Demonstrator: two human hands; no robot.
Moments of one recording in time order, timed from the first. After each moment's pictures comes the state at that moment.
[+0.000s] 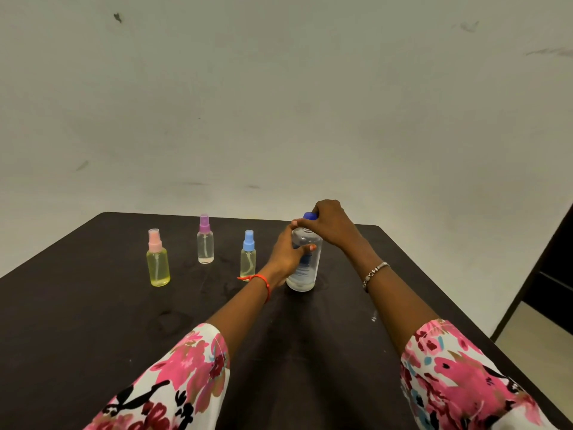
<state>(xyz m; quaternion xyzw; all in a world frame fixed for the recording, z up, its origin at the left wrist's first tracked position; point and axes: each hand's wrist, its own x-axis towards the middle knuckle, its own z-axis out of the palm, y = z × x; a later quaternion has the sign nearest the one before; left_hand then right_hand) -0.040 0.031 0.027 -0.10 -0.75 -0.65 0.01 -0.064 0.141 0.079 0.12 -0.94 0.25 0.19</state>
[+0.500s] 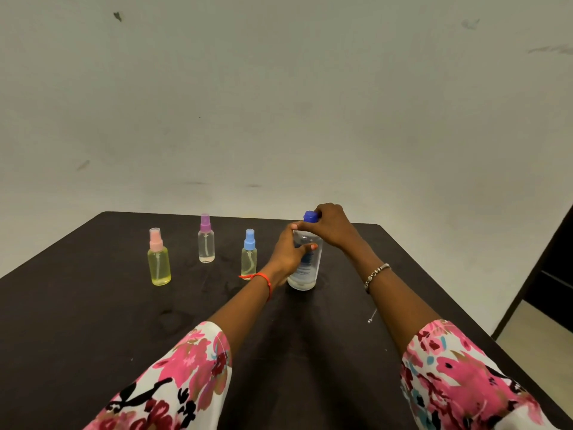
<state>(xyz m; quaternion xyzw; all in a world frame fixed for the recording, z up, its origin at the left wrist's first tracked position) -0.039 0.031 0.027 -0.10 -0.76 -0.64 0.00 -0.061 0.143 0.073 0.10 -0.93 0.31 0.16</state>
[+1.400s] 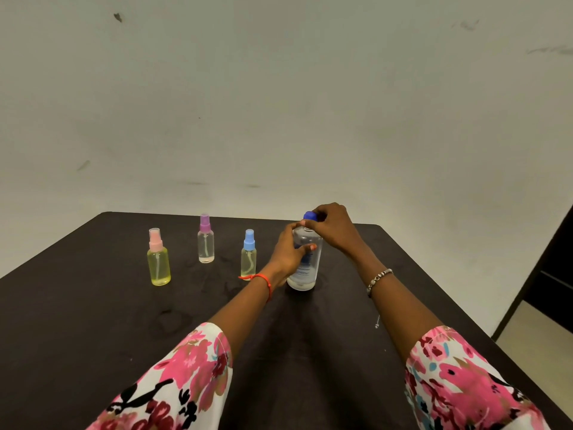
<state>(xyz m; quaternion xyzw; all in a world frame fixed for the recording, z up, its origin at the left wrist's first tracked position) -0.044 0.032 0.024 -0.10 -0.76 -0.65 0.00 -0.058 0.149 0.071 0.14 -0.90 0.35 0.20</state>
